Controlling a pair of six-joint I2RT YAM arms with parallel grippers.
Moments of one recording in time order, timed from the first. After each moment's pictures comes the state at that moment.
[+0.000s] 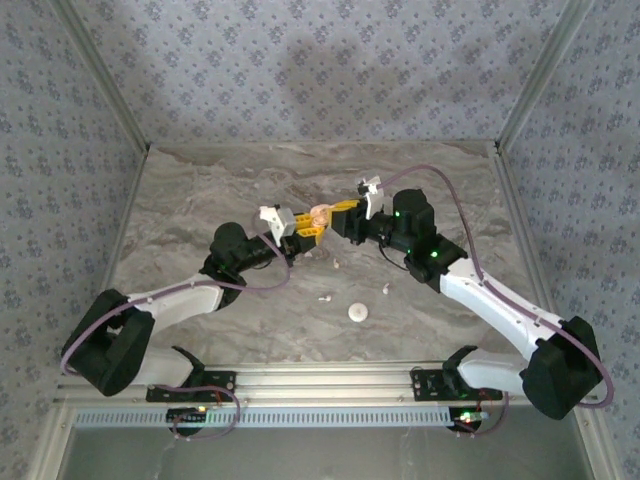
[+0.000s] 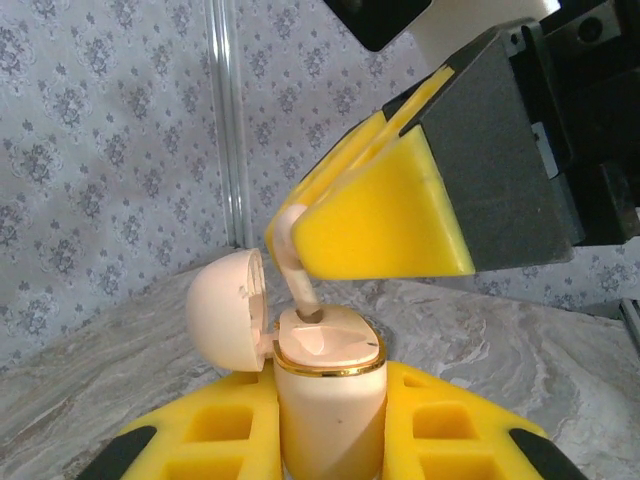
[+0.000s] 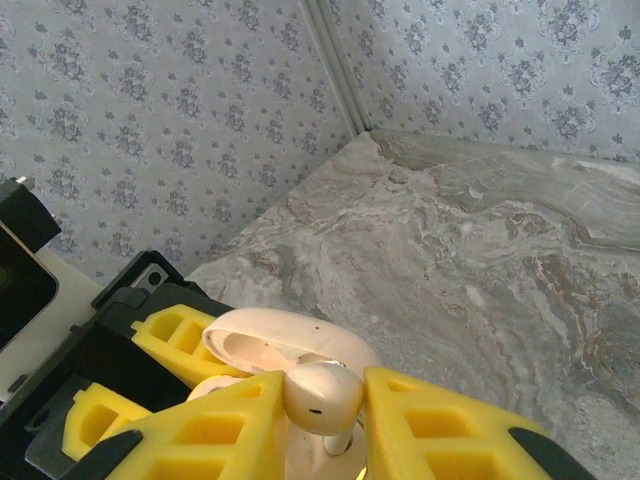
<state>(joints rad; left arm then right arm) -0.62 1.33 0.56 0.91 0.55 -0.07 0.61 1.19 0.88 0.11 -0.36 0.31</state>
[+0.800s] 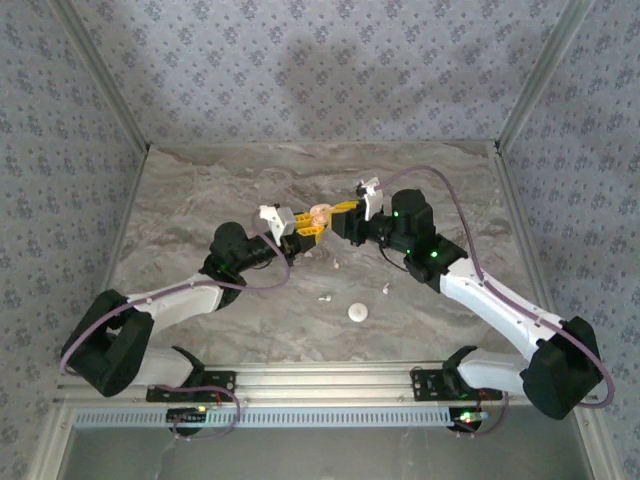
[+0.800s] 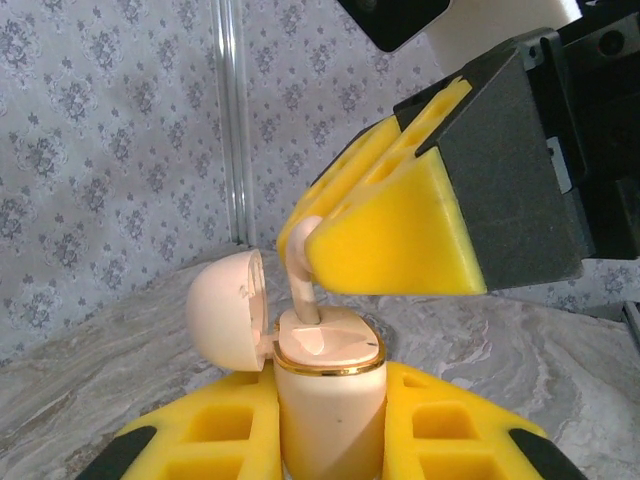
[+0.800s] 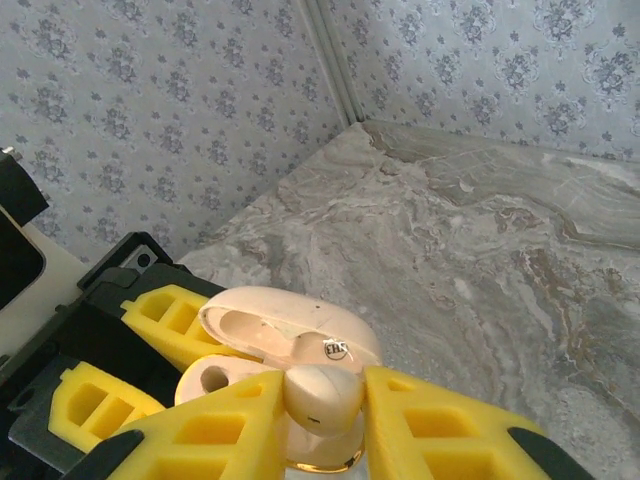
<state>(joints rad) -0.63 1.33 0.57 0.89 0.53 -0.08 0.62 1.19 0.89 0.07 -0.34 0.26</state>
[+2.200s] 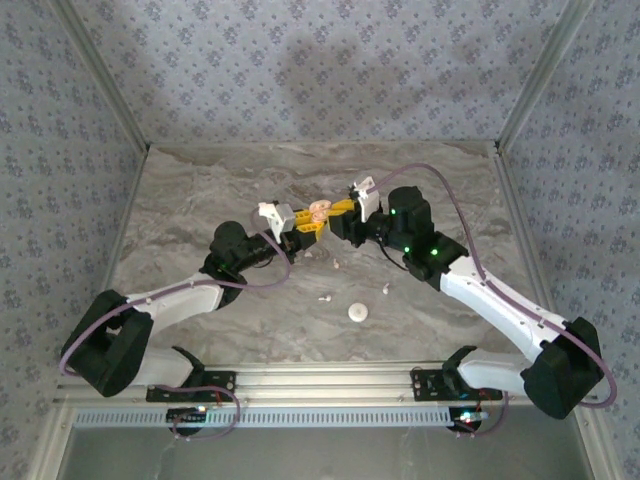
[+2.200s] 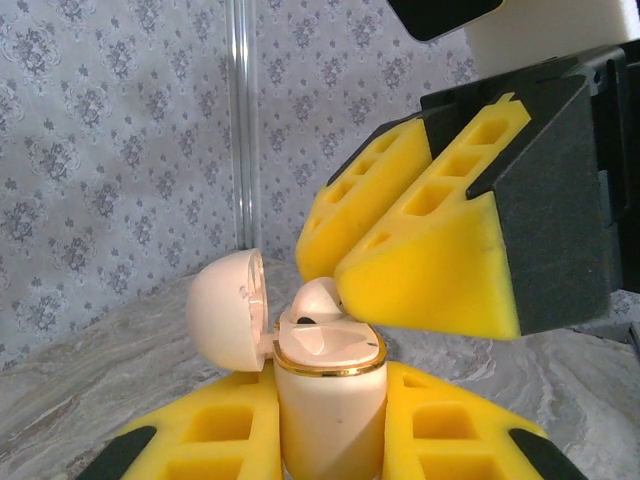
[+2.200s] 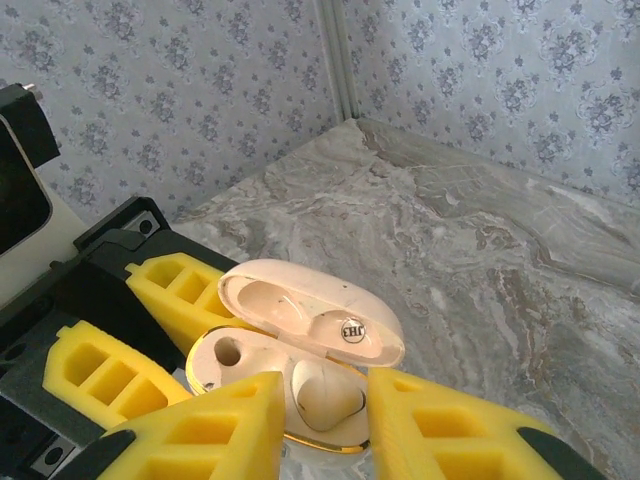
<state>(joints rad) -0.63 1.33 0.58 0.90 0.51 -0.11 0.64 1.19 0.95 -0.01 -0.32 0.10</state>
